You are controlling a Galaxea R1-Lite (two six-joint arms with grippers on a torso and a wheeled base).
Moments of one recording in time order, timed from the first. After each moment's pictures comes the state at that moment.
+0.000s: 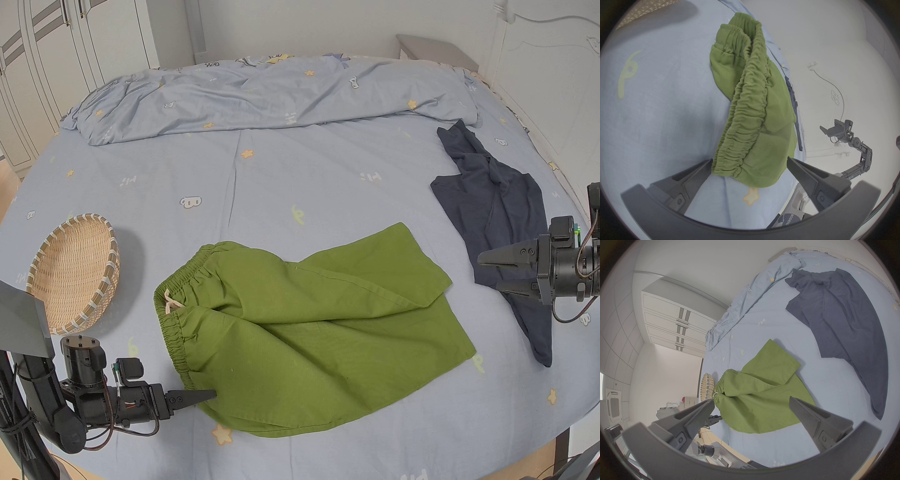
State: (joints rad) left arm -0.09 2.04 -0.02 -1.44 -0.72 -0.47; right arm 0.11 1.41 -0.89 0.07 0.58 0.46
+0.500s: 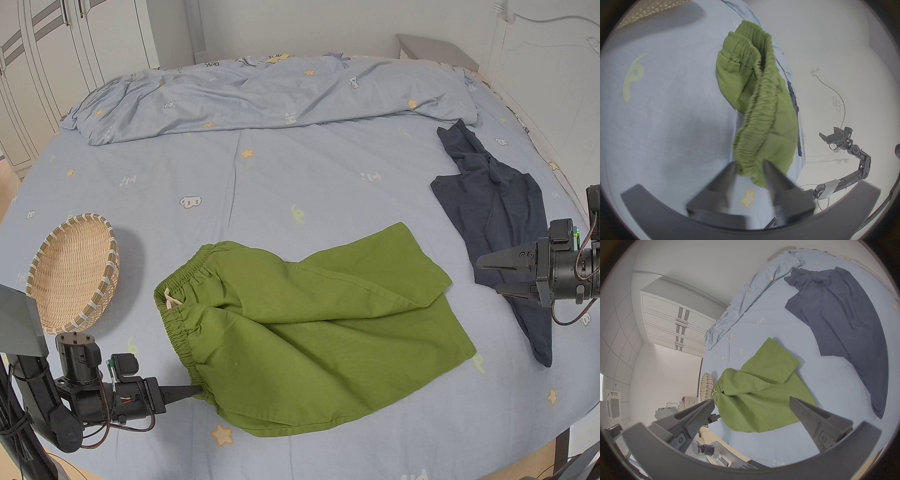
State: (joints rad) left arm -0.08 2.00 -0.02 -1.43 -0.72 -0.54; right arm 0.11 1.41 -0.88 0.07 0.58 0.46
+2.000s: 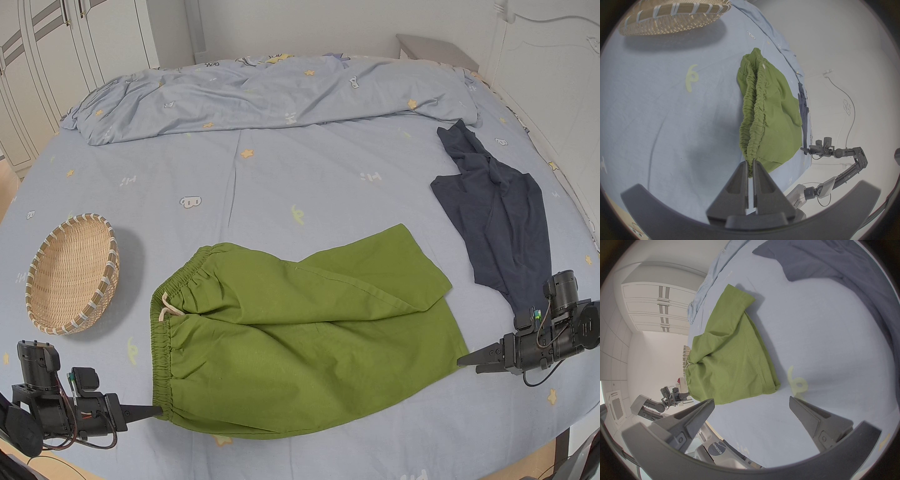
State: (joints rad) left arm 0.10 1.56 -0.02 -0.79 -0.73 -0.39; right arm -0.05 1.75 -0.56 -0.12 0.75 0.12
